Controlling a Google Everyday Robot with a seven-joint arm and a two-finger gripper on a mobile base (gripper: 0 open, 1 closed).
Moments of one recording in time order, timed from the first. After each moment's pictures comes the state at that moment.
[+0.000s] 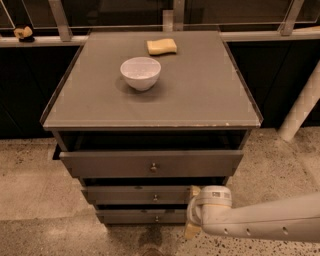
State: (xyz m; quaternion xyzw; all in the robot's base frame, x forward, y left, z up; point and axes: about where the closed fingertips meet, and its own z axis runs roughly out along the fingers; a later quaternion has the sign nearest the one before) arm 0.473 -0.133 0.428 -0.60 0.77 -0.07 0.19
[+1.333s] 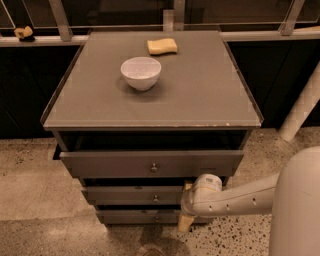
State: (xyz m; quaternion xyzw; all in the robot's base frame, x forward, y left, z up) arm 0.516 -0.118 0.370 -0.62 0.77 -0.02 0.17
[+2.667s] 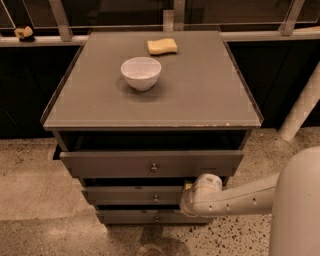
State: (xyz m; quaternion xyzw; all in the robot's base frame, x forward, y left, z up) arm 0.516 -0.118 0.370 -0.62 0.77 -0.02 0.17
